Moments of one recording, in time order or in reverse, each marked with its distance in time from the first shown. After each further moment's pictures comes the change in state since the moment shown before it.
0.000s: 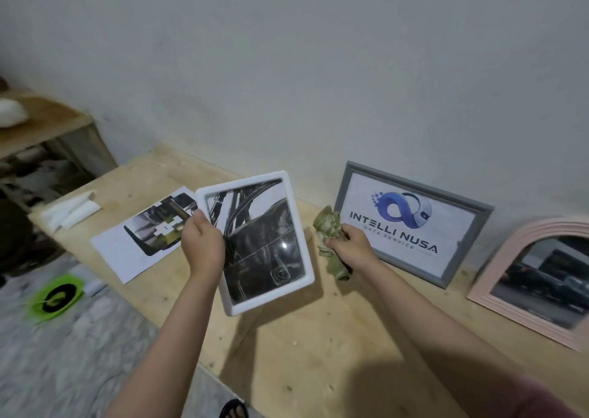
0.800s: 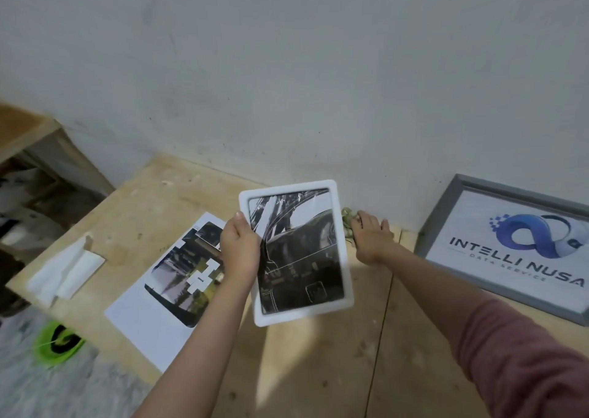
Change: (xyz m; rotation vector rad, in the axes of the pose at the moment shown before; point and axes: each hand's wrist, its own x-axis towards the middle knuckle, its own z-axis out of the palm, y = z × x) left_hand 0.206 -0.043 0.052 0.108 -0.319 -0.039; right_hand 0.221 0.007 0.134 -1.199 -0.153 -0.031
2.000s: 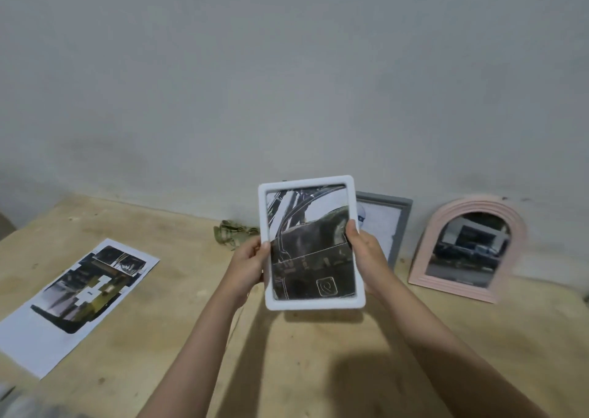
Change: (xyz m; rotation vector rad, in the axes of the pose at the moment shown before) left_hand -0.249 0.077 0.115 -0.147 -0.698 -0.004; right_hand -0.309 0.169 -0.067 1.540 0.440 0.148
